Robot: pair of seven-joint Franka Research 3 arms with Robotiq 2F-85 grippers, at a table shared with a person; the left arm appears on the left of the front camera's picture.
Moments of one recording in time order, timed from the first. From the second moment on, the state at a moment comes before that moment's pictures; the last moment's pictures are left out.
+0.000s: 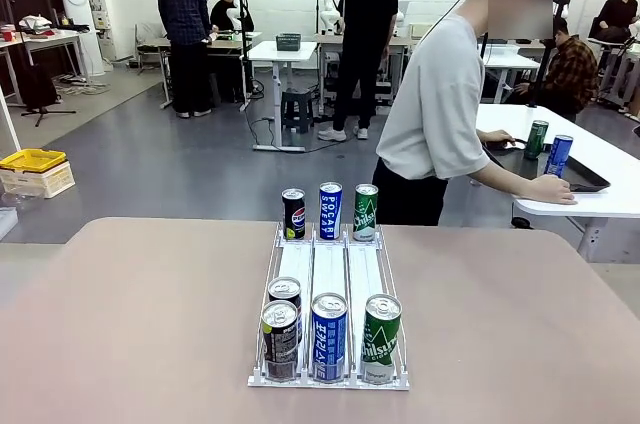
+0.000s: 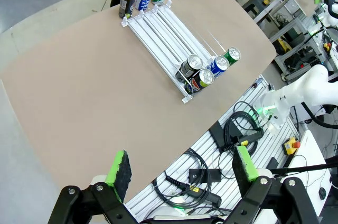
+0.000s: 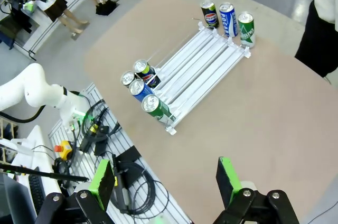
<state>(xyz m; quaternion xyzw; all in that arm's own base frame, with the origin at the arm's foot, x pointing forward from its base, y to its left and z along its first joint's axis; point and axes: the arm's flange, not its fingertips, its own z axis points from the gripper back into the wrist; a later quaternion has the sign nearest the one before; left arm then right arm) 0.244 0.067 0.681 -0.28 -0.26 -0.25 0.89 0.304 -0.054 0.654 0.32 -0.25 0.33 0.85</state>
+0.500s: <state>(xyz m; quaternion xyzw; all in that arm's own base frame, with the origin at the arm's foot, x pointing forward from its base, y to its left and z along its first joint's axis) 0.244 0.067 0.681 -0.28 -0.26 -0.25 0.89 0.304 -0.054 0.654 0.32 -0.25 0.33 0.85</state>
